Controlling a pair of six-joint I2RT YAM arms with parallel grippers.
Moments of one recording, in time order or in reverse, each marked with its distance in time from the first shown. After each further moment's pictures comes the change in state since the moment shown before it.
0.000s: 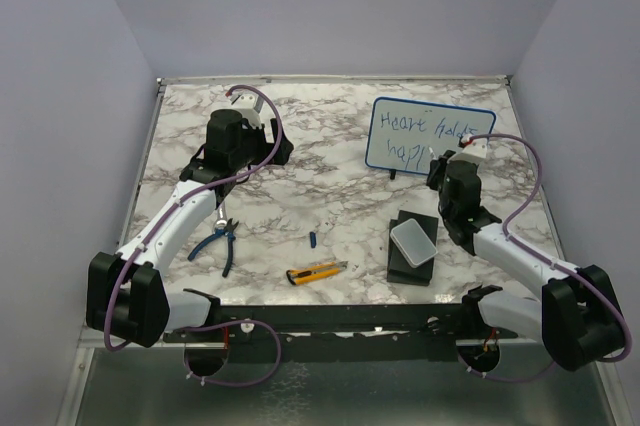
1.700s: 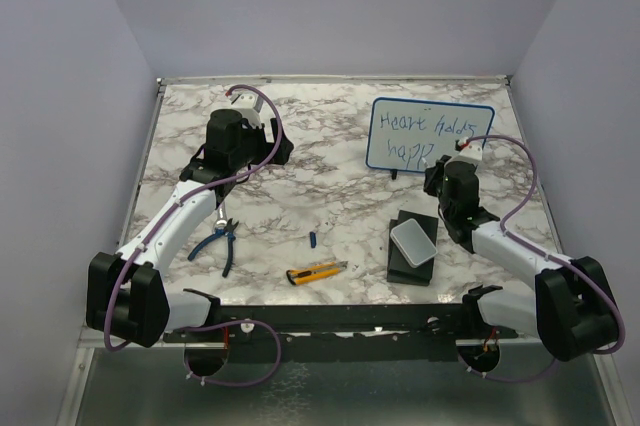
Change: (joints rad) left arm 0.000 0.000 0.000 0.006 0.000 0.000; right arm -0.039 0.050 -0.016 -0.030 -0.107 0.045
